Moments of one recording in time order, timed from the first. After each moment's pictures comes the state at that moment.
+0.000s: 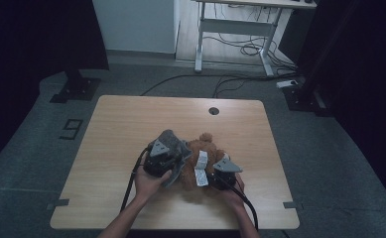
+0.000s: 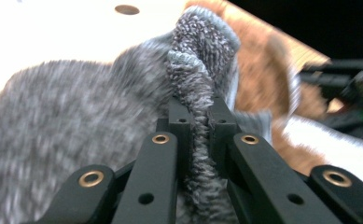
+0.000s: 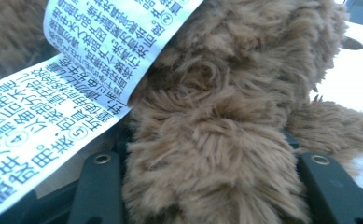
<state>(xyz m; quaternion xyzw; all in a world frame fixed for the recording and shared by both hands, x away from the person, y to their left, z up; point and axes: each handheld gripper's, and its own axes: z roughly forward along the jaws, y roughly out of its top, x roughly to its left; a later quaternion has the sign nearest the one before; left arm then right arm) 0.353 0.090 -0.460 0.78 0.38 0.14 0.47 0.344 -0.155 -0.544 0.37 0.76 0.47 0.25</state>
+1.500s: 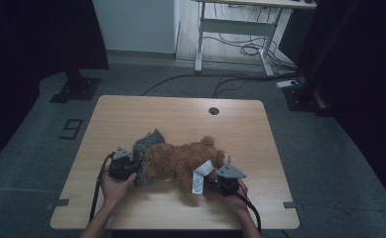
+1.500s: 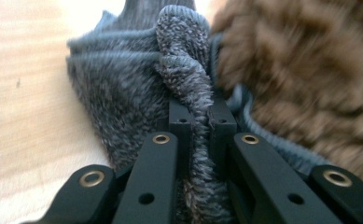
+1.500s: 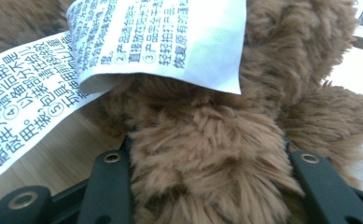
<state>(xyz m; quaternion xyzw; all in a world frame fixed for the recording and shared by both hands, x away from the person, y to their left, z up) 0.356 0.206 -0.506 0.75 0.48 0.16 0.43 0.330 -0.166 -0.548 0.34 0.77 0.48 0.24</state>
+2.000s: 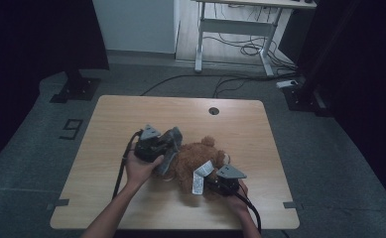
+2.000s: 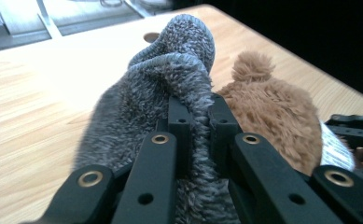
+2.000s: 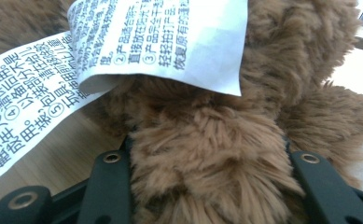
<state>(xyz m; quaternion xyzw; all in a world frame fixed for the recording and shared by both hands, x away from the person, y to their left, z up) 0.380 0.107 -0.435 0.79 0.40 0.16 0.44 0.328 -0.166 -0.548 0.34 0.77 0.48 0.24</state>
